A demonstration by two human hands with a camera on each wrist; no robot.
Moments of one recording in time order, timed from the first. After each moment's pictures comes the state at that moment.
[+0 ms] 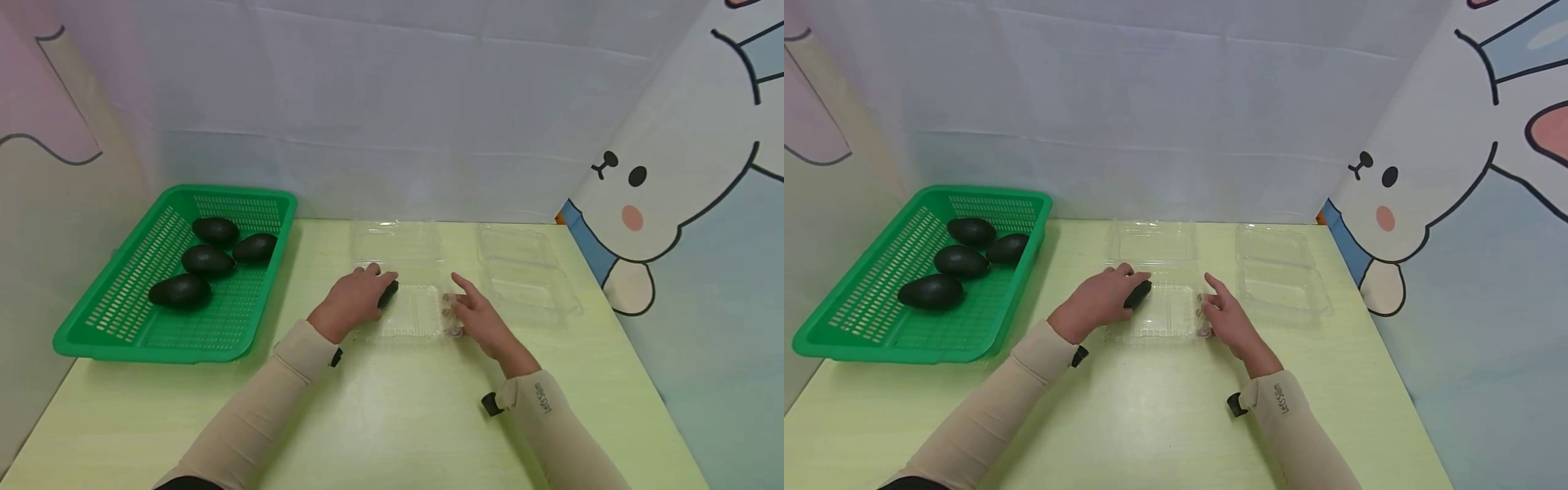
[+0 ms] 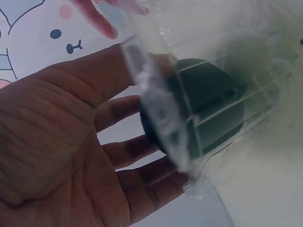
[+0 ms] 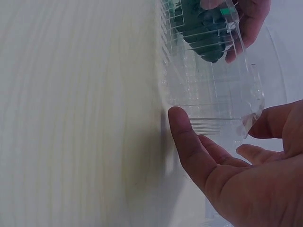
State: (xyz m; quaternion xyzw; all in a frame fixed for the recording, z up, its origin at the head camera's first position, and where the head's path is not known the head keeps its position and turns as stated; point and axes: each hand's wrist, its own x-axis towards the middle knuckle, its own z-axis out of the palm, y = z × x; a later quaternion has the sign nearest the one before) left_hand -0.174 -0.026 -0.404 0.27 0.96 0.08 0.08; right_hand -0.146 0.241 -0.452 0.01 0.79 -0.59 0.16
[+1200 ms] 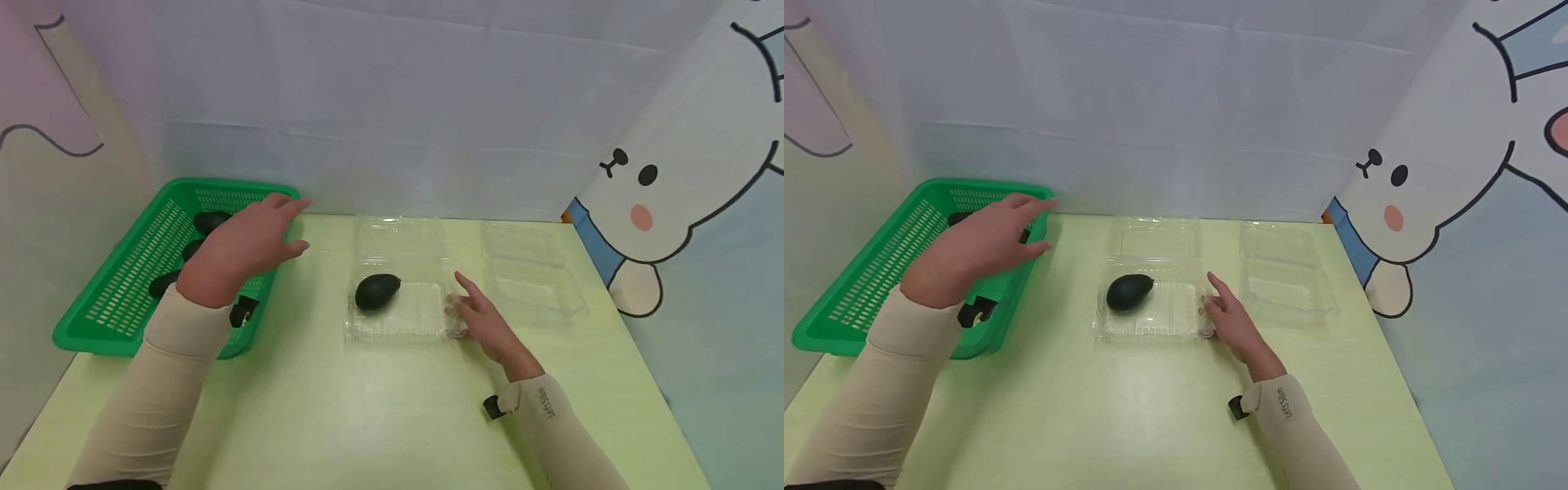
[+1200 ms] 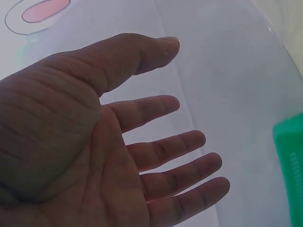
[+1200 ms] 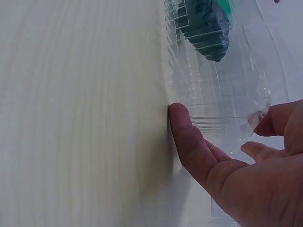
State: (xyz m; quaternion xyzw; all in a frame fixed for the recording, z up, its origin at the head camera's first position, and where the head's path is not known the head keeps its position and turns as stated) left_hand -0.181 -0.150 -0.287 0.17 0.97 0.13 0.09; right_hand -0.143 0.244 -0.454 0.00 0.78 -0.60 0.19
